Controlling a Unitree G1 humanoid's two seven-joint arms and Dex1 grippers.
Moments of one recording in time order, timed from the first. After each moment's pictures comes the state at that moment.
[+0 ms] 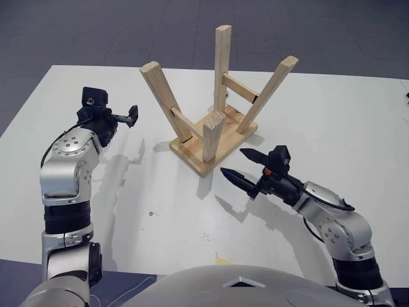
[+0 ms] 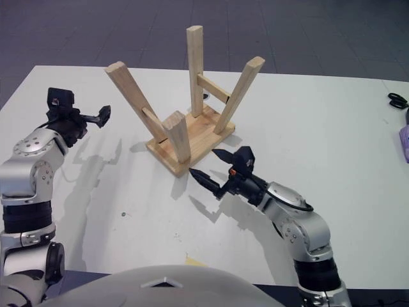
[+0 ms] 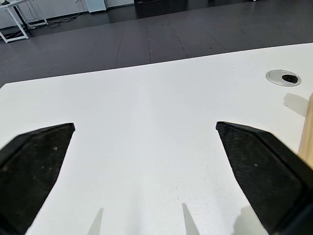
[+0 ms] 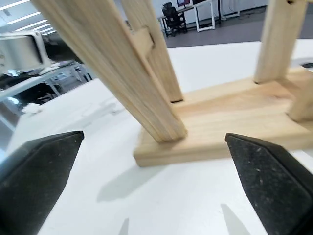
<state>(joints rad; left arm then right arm) -0.28 0.53 0.19 -0.16 -0.27 0.74 -0.24 0.11 -0.44 0.01 -0.37 0.61 0.55 0.60</state>
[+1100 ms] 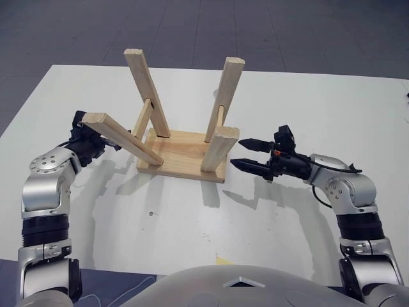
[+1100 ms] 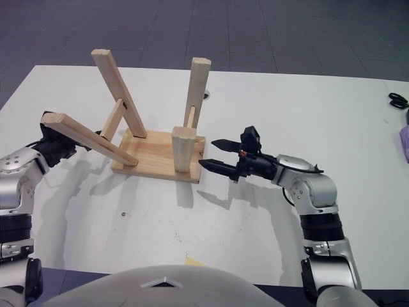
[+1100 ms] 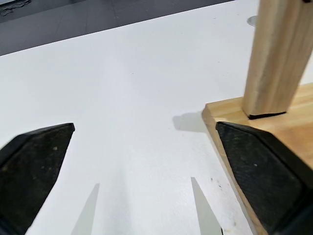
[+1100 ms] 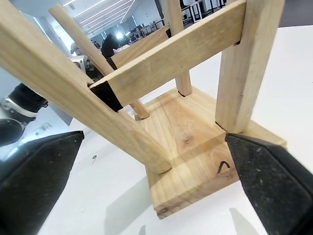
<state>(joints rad) -0.14 0.65 0.24 0.04 -0.28 0.49 -0.61 -0.19 -0.49 0.00 -0.11 0.67 0.69 1.02</state>
